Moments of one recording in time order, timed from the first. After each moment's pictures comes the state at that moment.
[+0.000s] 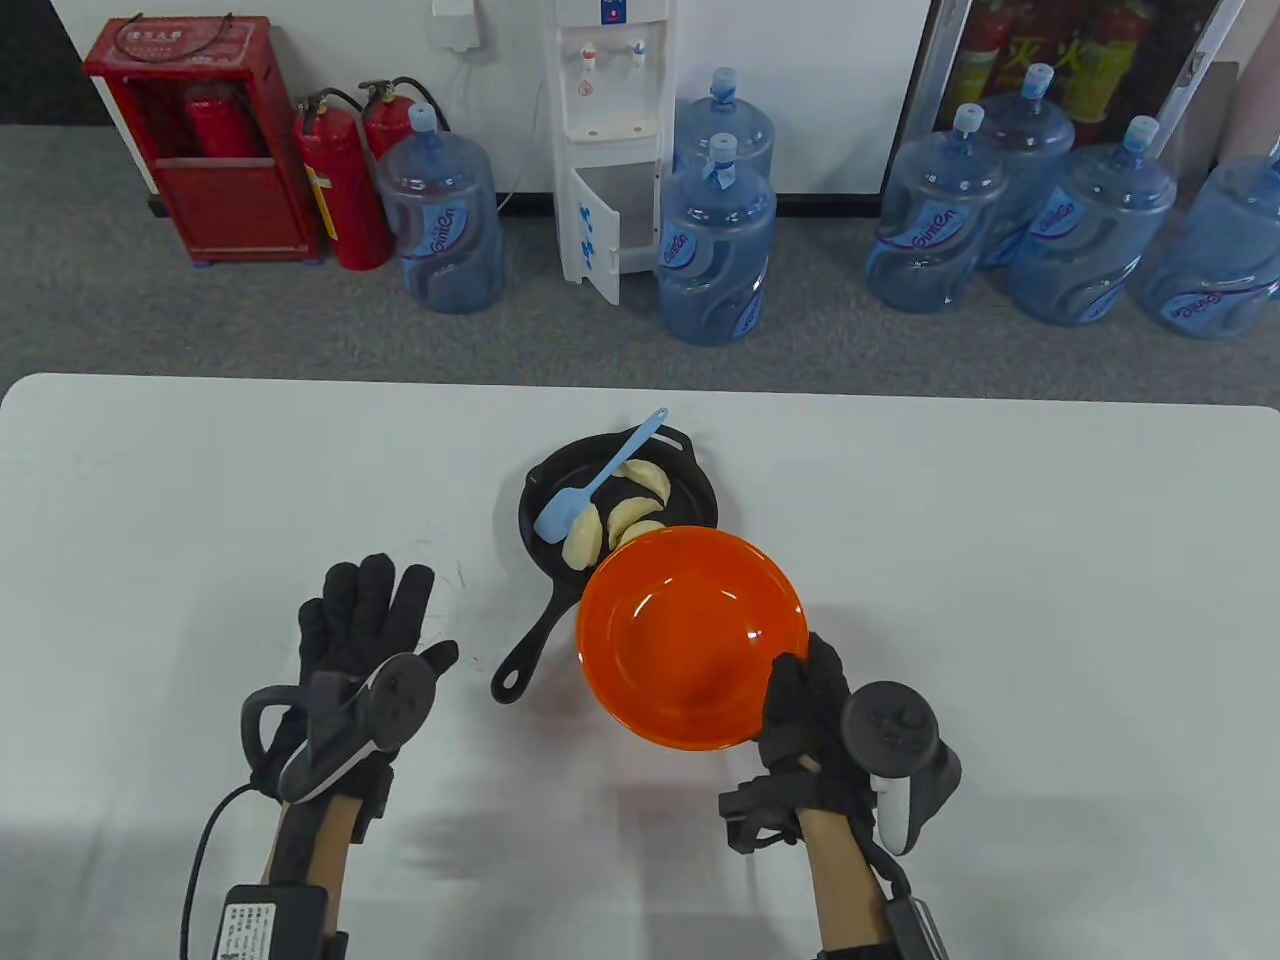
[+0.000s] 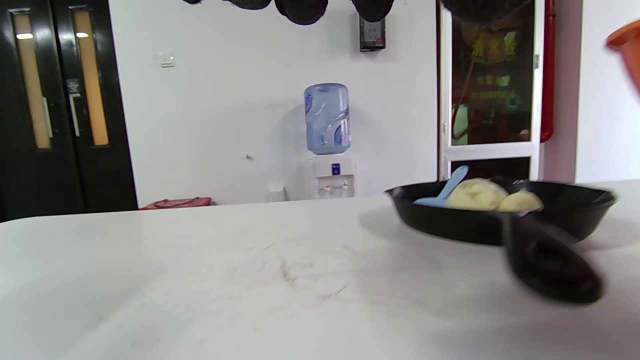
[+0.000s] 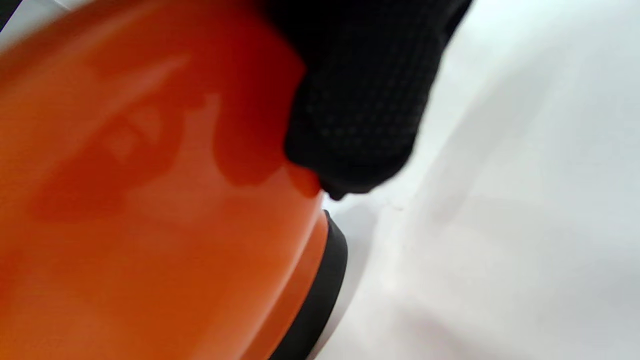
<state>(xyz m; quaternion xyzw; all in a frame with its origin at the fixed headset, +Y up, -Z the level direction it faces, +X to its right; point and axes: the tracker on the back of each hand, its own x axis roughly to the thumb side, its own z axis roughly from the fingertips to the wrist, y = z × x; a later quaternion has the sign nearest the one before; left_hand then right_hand) -0.252 -0.689 -0.284 0.07 -0.01 -0.03 1.00 0.153 -0.722 -0.269 -0.12 -0.10 0.87 0.47</state>
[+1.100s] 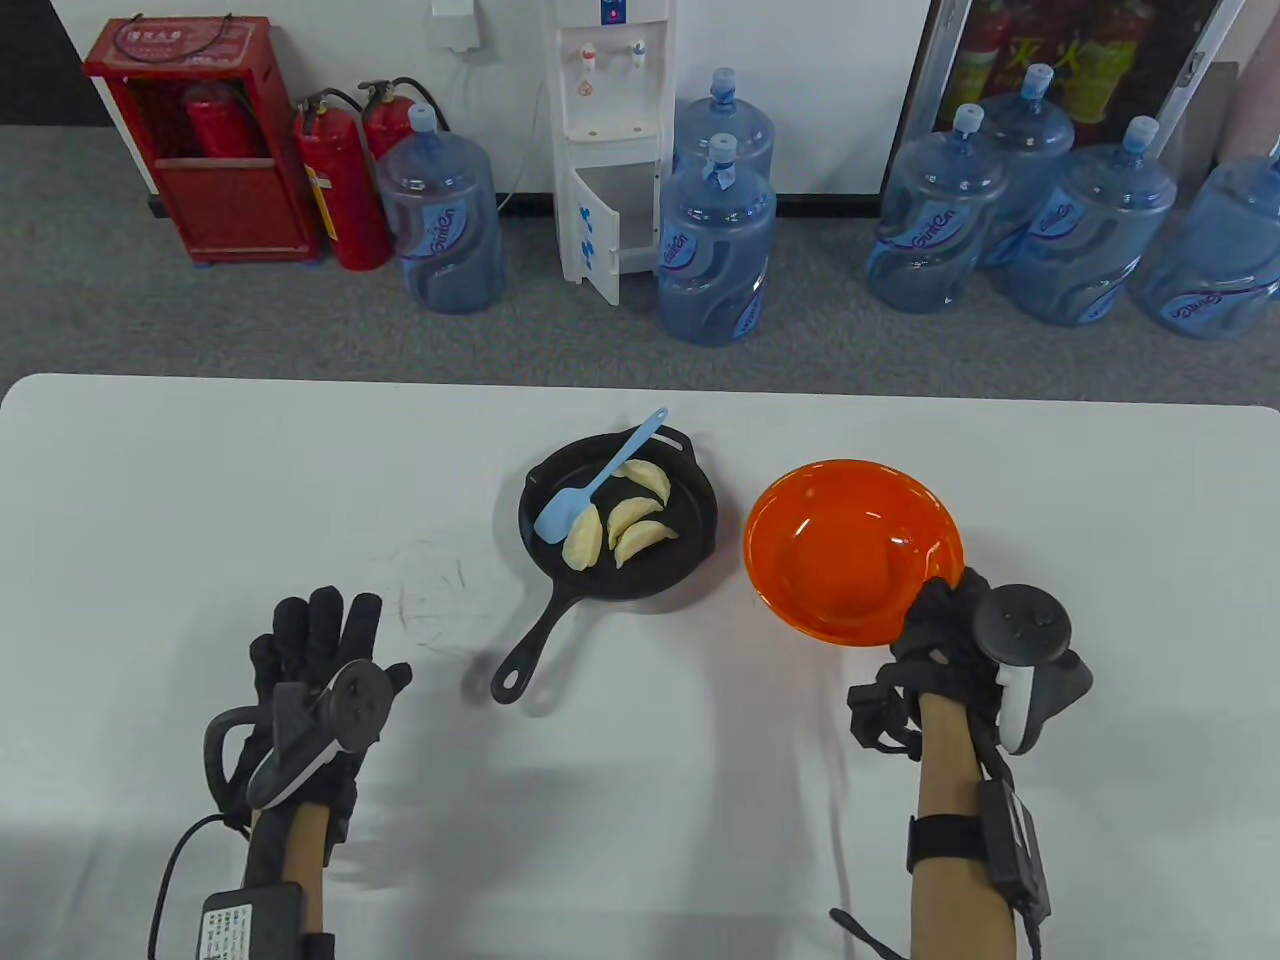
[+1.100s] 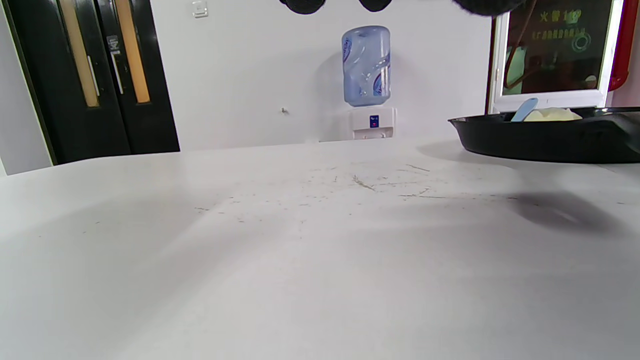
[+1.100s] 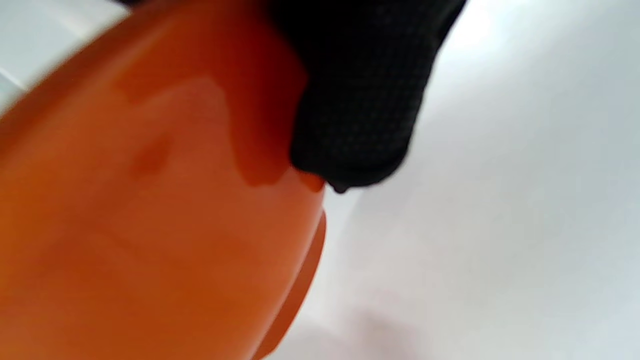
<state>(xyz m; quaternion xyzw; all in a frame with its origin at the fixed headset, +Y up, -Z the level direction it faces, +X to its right) -0.287 -0.721 -0.287 0.00 0.04 -0.03 1.00 0.278 -0.704 -0.334 -0.30 -0.12 0.86 0.41</state>
